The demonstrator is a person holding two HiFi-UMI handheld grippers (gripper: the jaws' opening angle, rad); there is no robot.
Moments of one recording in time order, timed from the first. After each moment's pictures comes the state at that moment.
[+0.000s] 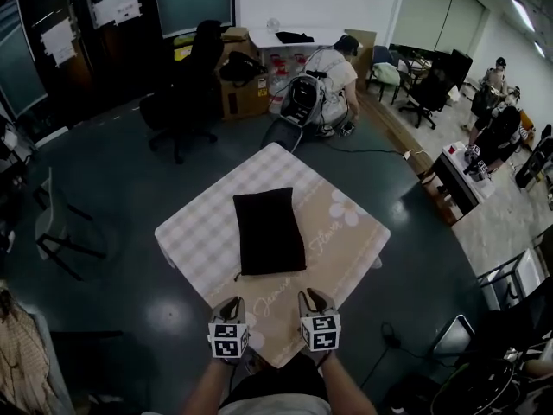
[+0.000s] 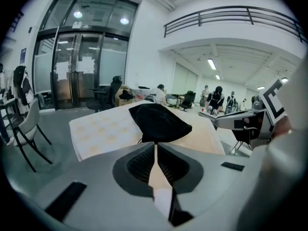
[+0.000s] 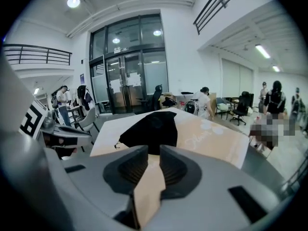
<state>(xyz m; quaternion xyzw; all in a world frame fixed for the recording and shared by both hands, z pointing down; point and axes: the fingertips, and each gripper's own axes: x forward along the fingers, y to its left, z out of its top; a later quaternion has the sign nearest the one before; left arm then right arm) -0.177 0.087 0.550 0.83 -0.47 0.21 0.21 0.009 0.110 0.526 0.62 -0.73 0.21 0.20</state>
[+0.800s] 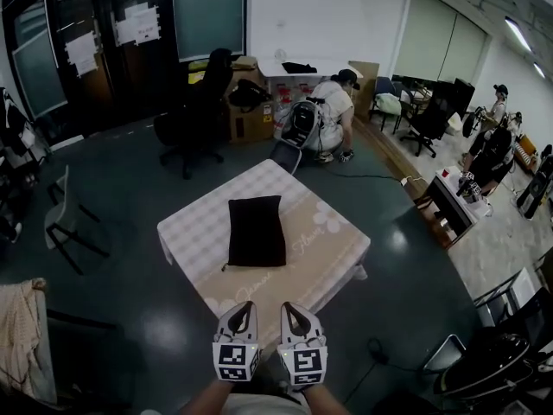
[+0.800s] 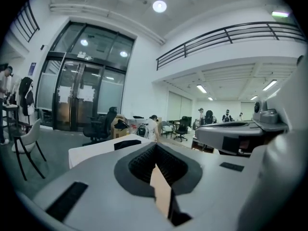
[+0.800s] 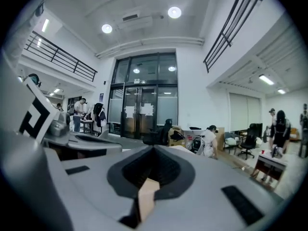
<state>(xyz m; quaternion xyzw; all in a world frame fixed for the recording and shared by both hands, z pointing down) -0.094 0.223 0.372 0.86 -0.49 0.07 0.11 -0.014 0.245 0.349 0.61 -0.79 0.03 0.10</state>
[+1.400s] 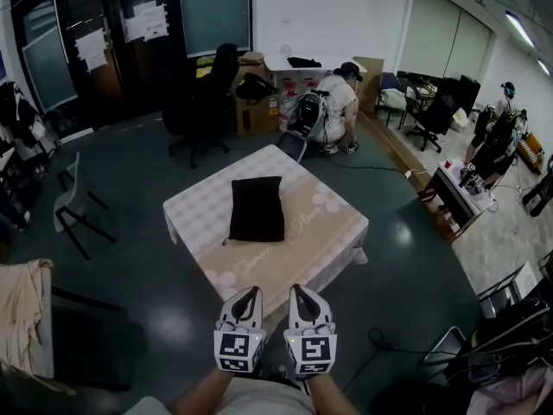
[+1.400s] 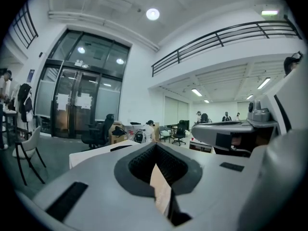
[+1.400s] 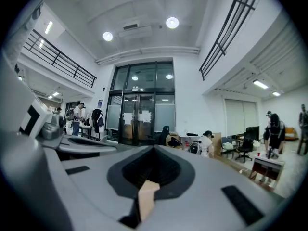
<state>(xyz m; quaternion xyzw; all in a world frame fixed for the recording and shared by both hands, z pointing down) -0.074 0.308 0.344 0.87 -0.49 0.05 0.07 0.012 0.323 0.320 0.62 -0.78 0.01 0.06</state>
